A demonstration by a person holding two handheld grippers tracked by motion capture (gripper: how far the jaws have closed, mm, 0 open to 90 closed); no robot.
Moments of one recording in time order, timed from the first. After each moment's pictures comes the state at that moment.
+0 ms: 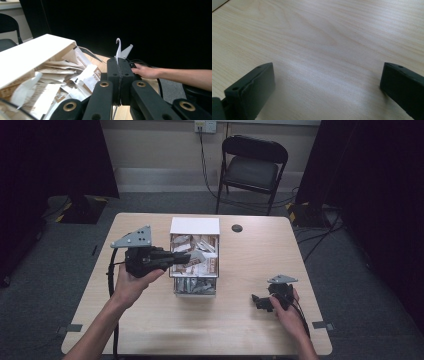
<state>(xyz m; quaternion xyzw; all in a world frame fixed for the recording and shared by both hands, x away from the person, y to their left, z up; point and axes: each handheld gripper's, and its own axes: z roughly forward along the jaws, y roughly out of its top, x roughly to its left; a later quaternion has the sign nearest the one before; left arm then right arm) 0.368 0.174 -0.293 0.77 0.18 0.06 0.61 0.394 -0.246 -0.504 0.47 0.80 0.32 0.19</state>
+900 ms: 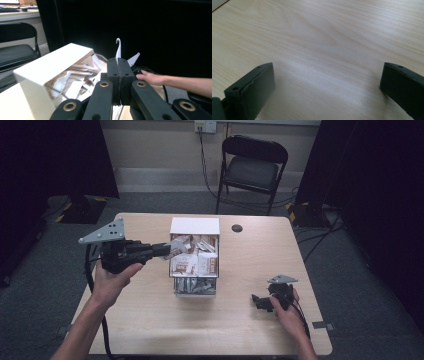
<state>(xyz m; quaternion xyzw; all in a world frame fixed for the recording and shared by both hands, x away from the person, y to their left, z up) 0.360 0.215 -0.272 0.76 0.21 0.09 0.61 0.394 -0.246 -0.504 0.47 0.80 0.31 0.19</state>
